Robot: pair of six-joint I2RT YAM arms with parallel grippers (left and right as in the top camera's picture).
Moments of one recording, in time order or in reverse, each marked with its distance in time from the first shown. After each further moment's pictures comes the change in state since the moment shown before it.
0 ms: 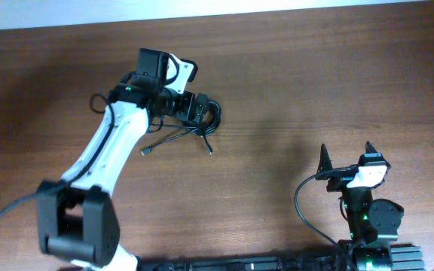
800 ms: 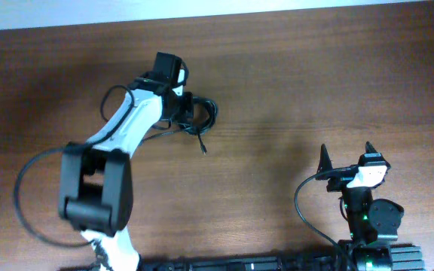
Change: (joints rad) left arm -0.015 0.173 0.068 -0.040 -0.215 -0.326; right arm 0.000 0.000 0.000 0.000 0.000 0.000
